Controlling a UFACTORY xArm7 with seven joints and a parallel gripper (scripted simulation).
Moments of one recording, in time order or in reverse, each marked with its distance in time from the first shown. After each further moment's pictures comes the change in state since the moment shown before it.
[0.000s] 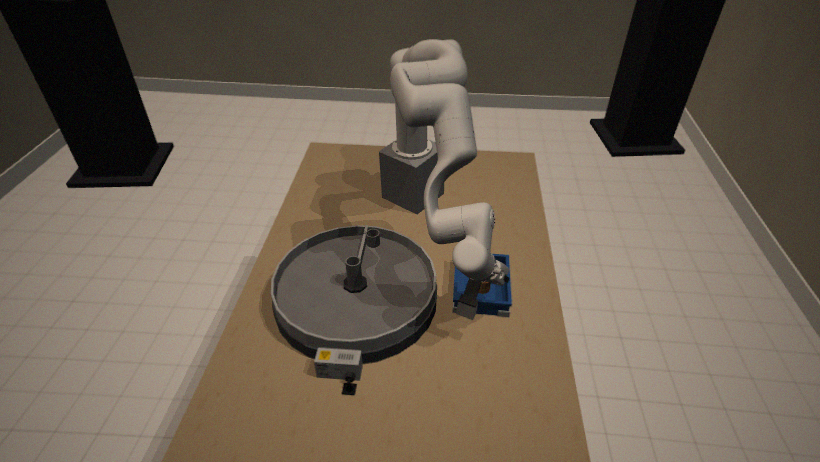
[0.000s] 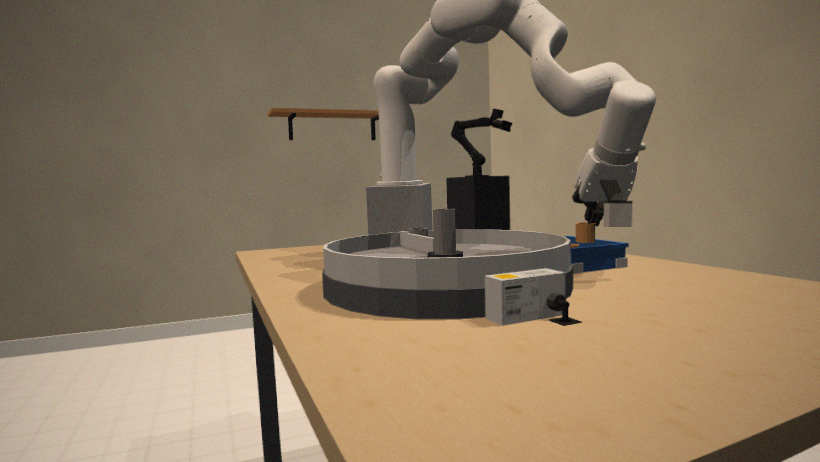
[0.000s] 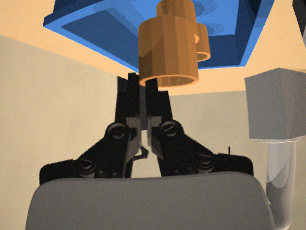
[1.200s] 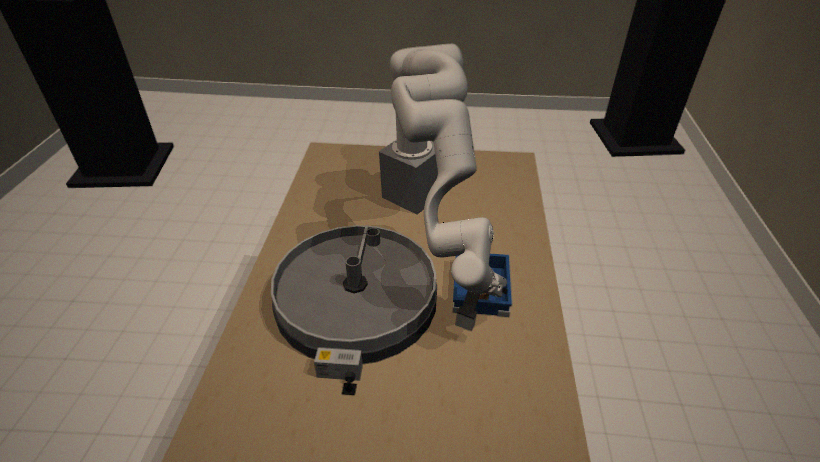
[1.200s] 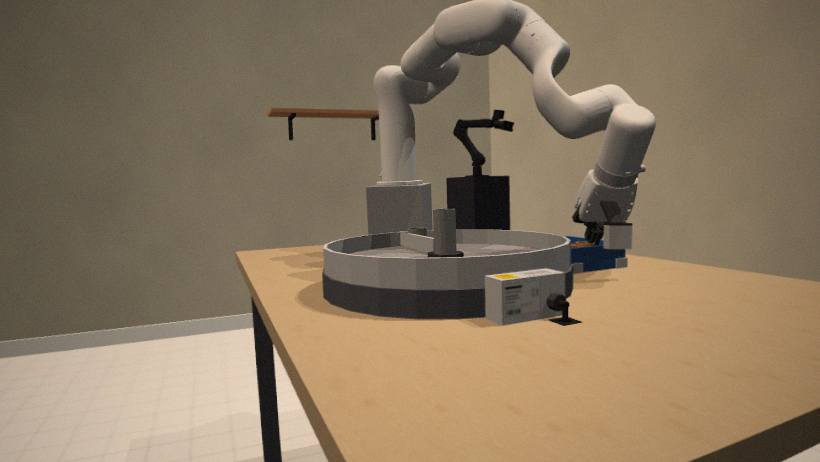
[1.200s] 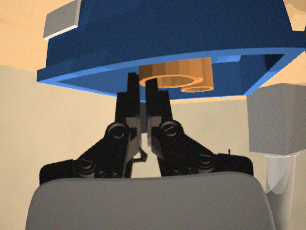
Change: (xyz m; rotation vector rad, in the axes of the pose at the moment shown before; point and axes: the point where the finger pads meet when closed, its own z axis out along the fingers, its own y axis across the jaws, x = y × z) arm 0.026 0.000 0.030 0.000 0.000 0.000
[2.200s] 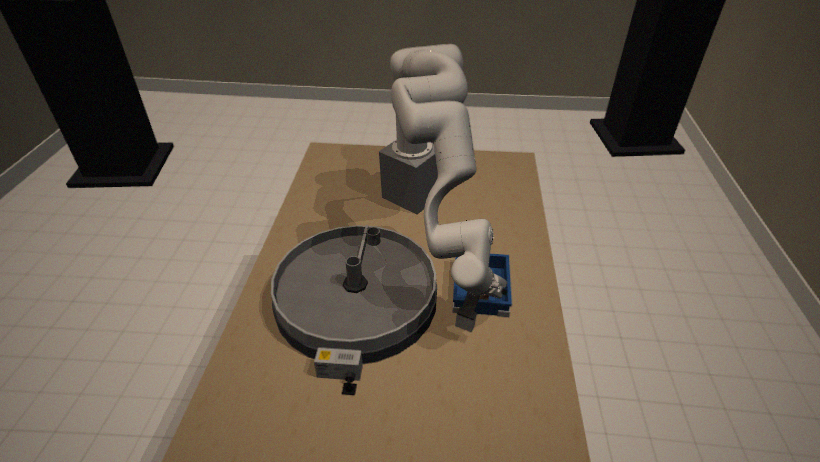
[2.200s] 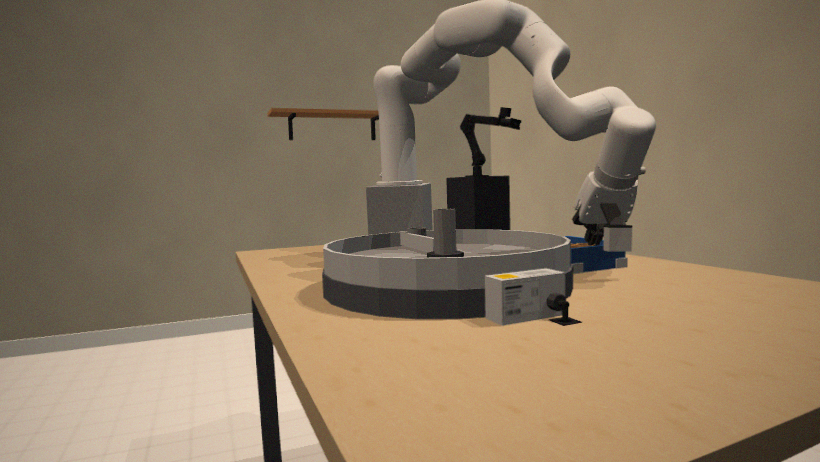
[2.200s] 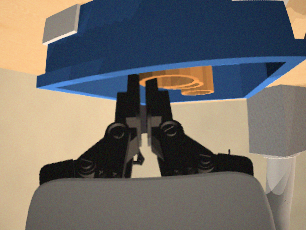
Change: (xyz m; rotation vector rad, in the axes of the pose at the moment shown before) arm 0.002 0.000 0.003 0.000 0.000 0.000
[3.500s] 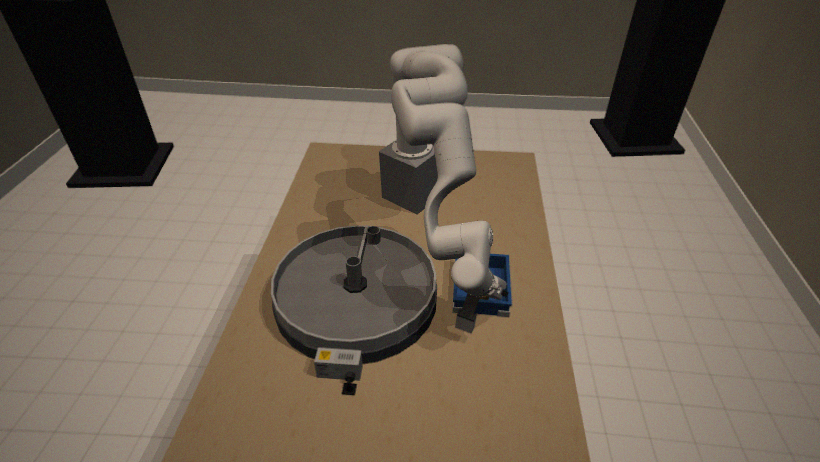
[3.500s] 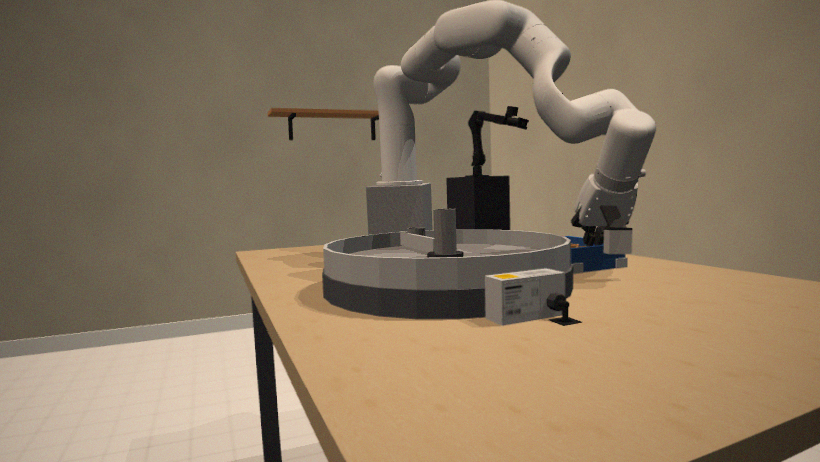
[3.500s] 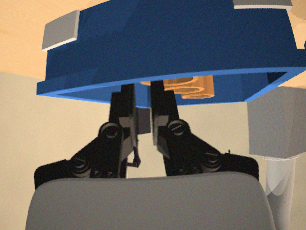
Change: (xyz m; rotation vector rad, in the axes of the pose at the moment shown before) arm 0.003 0.000 0.003 0.000 0.000 0.000
